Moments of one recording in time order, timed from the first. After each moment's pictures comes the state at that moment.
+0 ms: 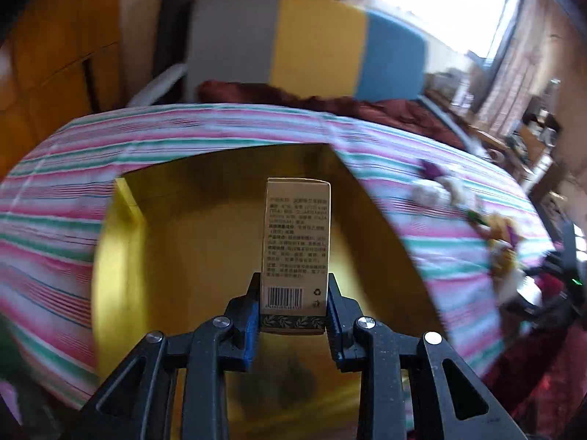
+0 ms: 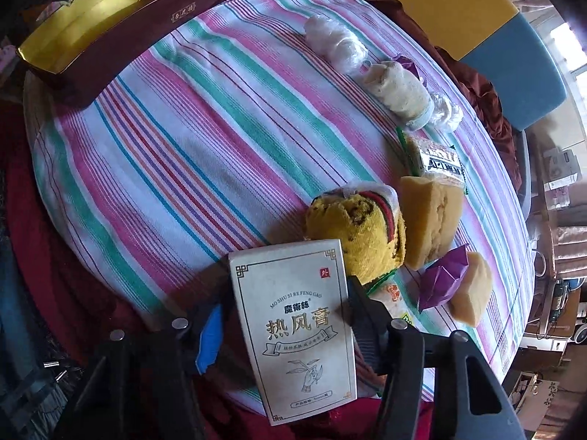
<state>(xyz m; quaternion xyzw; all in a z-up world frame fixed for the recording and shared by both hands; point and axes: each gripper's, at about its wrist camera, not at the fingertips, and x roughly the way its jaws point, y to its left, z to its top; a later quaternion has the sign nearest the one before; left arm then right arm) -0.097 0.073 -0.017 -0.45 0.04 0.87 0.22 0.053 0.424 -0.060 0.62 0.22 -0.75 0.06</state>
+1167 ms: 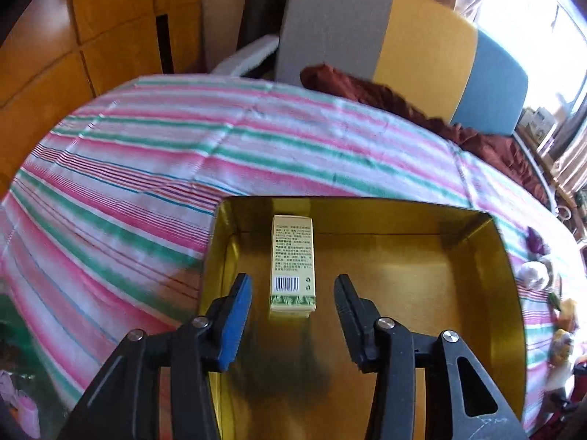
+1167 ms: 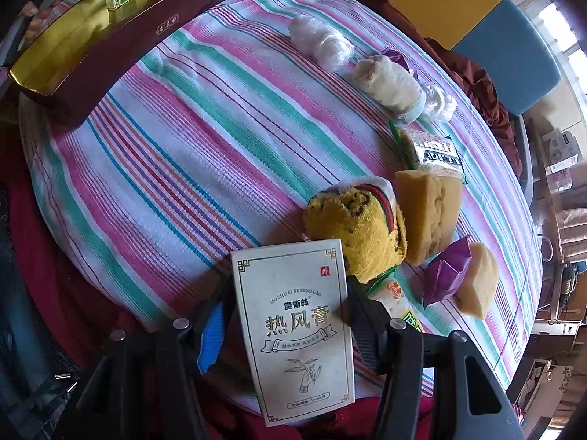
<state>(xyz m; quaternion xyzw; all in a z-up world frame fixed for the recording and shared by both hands) -0.207 0.021 -0.043 -0.48 -0.01 0.87 0.10 -0.030 0.542 0.012 0.62 0.19 -0.76 0.05</state>
